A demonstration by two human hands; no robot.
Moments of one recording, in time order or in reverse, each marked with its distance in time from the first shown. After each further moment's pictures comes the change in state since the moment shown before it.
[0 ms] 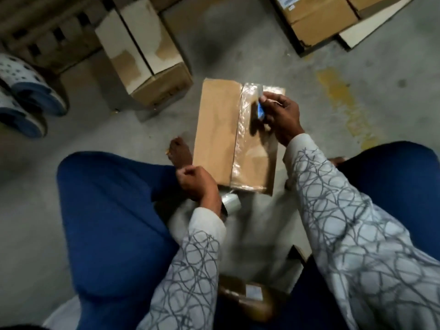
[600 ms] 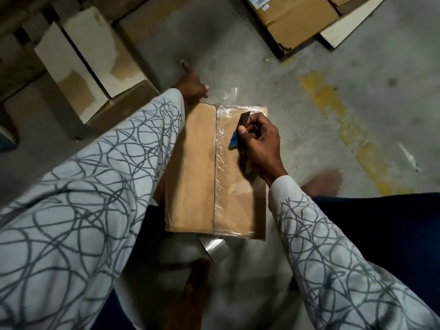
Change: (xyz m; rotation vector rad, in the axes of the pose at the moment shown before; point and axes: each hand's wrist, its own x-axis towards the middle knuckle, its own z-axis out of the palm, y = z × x) left_hand 0.086 0.184 0.258 0.943 -1.011 0.673; right_hand 0.029 0.030 0.008 -0.251 0.061 -0.247
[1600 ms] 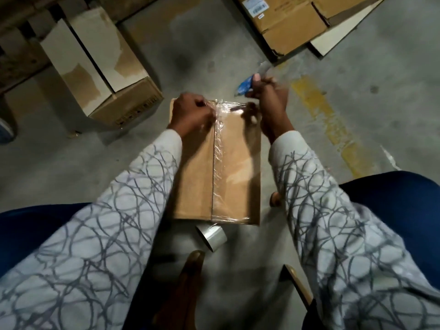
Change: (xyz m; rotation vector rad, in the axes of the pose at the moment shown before) left_hand -0.122 -0.014 0.033 -0.266 0.319 0.145; right_hand 0.052 -0.062 -0.013 0.317 0.140 0.228
